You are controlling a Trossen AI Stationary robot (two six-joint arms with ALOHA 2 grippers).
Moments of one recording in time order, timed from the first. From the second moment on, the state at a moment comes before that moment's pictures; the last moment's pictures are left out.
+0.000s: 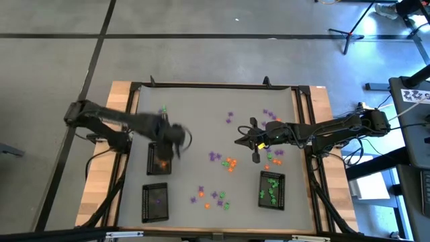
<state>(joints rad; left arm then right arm) -0.08 1.38 1.16 -1.28 -0.27 -0.31 0.04 1.24 0.57 0.29 -0.01 -0.03</state>
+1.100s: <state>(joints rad) 0.93 1.60 1.06 -1.01 0.03 0.14 0.04 1.24 0.57 0.24 -0.01 -0.03</state>
